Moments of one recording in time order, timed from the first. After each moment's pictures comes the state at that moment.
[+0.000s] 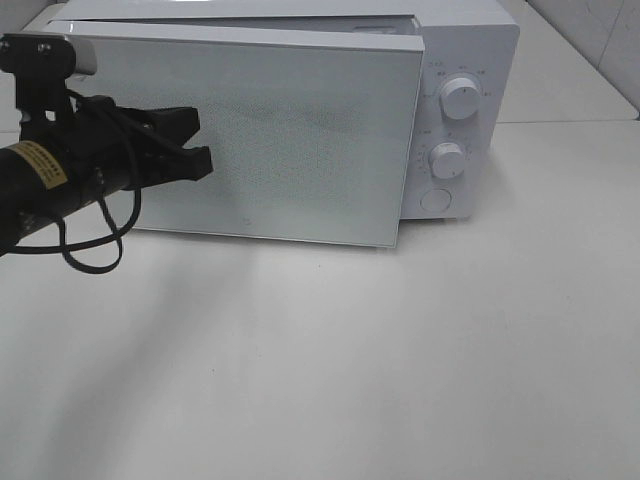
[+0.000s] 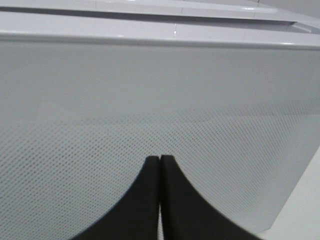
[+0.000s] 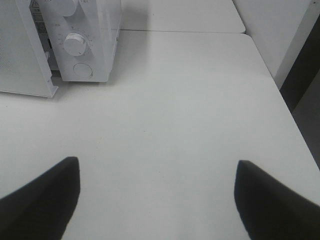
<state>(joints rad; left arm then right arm) -0.48 1.74 -0.64 0.13 -0.87 -0.22 0.06 0.00 -0.49 -0.13 0.97 0.06</state>
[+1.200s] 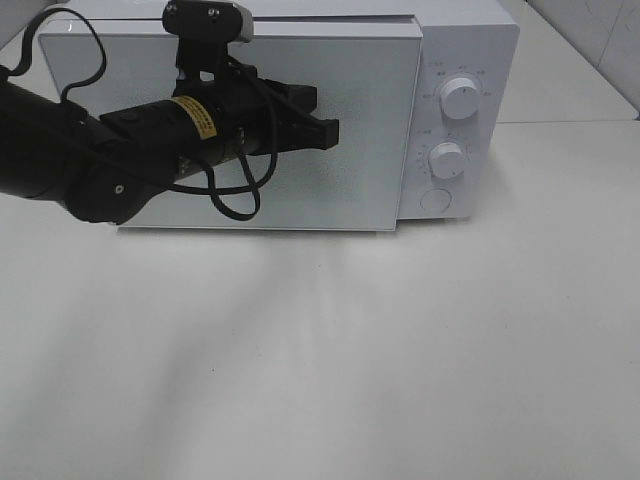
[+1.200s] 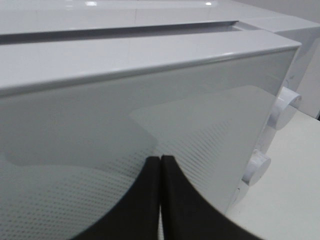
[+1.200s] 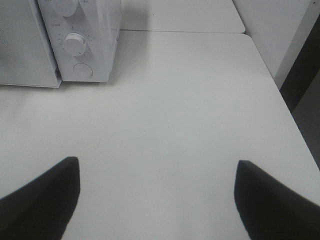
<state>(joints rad) -0.63 1.94 -1.03 0.10 -0.65 -0.19 0.06 0.00 -0.49 -0.13 0.97 0.06</state>
